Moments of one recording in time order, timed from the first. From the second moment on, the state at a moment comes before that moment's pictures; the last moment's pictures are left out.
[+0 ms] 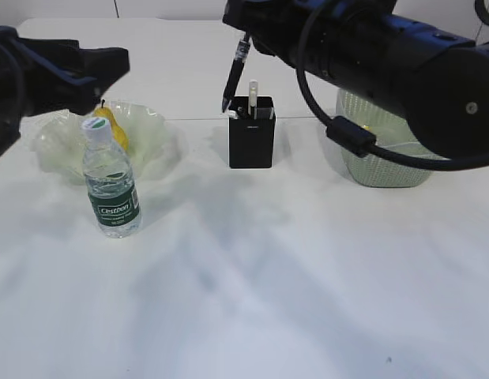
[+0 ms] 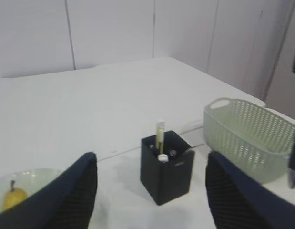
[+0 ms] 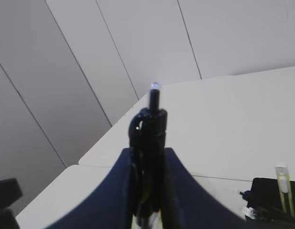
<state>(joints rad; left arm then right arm) -0.39 1.34 -0.68 0.19 -0.48 -0.25 0.56 1.59 -1.02 0.13 -0.46 0.23</state>
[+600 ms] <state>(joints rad) -0.11 1.18 -0.49 0.03 -0.44 -0.25 0.40 1.67 -1.15 0.13 -0.42 0.14</state>
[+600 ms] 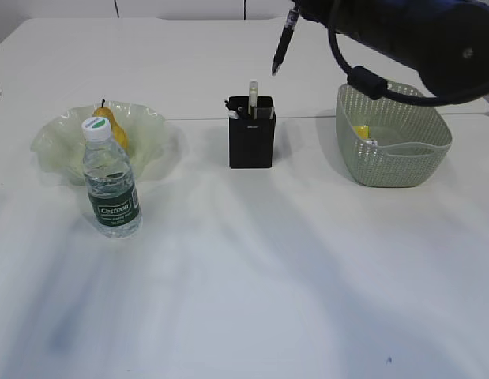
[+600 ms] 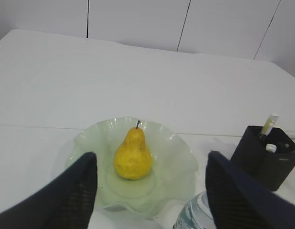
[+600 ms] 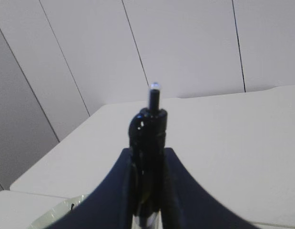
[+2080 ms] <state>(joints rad) -0.11 0.98 -0.43 0.11 -0.26 -0.16 0.31 2.31 -1.73 -0.08 -0.27 0.12</state>
